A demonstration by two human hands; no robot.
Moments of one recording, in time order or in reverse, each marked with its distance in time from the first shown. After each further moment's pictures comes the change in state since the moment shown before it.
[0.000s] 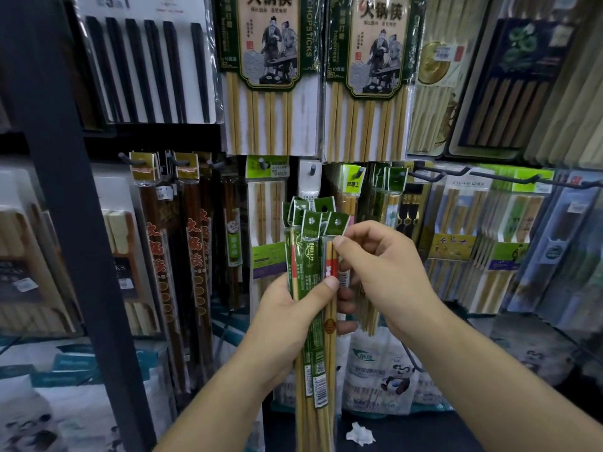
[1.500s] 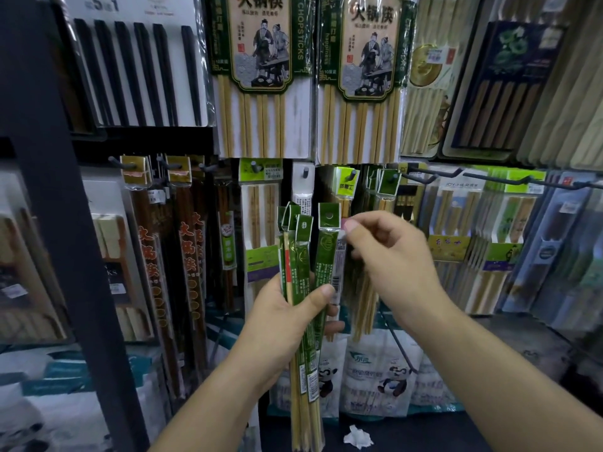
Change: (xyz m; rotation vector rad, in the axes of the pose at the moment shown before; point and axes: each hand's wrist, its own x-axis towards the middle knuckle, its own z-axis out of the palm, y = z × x) left_hand 0.003 0.000 -0.003 0.108 0.019 0.043; right_hand 0.009 -0.002 -0.014 -0.129 0.083 -0.153
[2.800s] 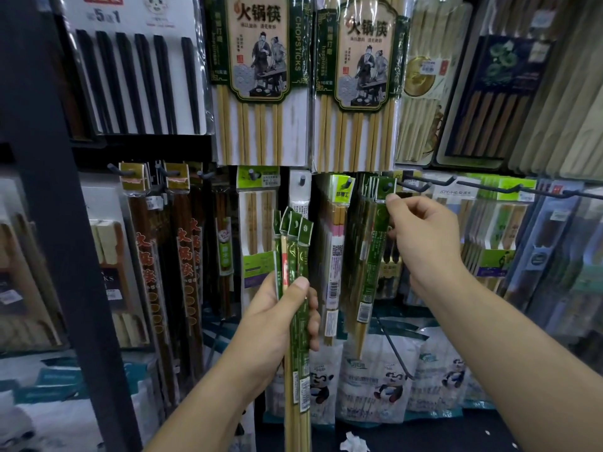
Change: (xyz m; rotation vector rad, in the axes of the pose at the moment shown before) left_hand -0.004 0.007 -0.004 -0.064 -0.016 -0.036; right_hand 0.048 0.010 -0.028 -0.037 0.313 0.135
